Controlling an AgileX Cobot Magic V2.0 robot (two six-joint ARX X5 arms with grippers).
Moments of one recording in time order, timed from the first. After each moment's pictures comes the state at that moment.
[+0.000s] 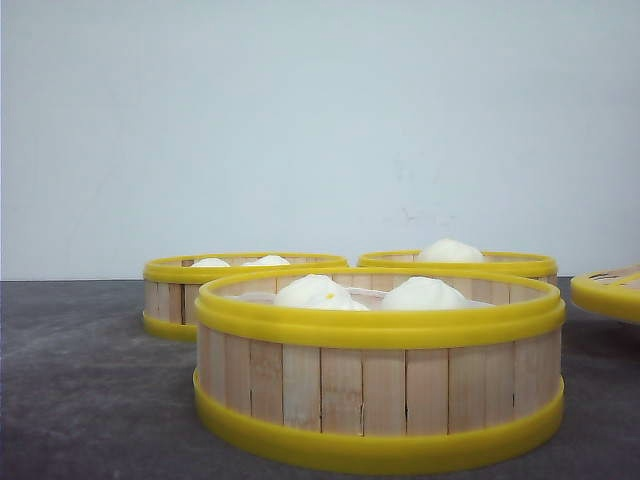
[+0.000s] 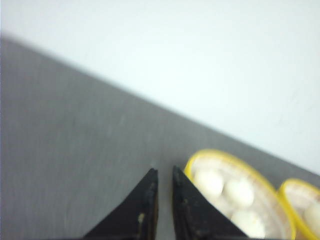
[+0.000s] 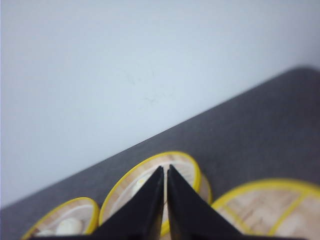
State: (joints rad) left arm -0.03 0.26 0.46 -0.24 -0.02 -0.37; right arm -0.03 0.26 0.49 -0.23 -0.08 0.50
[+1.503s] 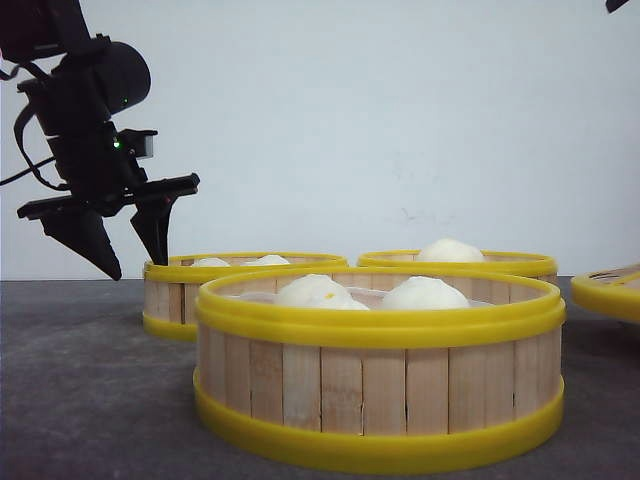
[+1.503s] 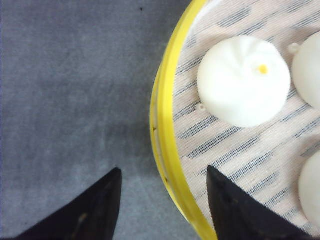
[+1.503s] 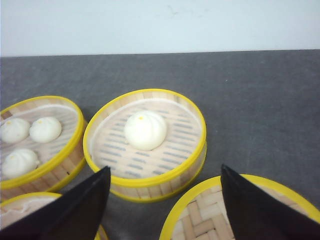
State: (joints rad) left arm -0.23 1.84 1.35 -0.51 0.03 -0.19; right arm 0.16 0.78 0.86 -0.45 -0.08 0.16
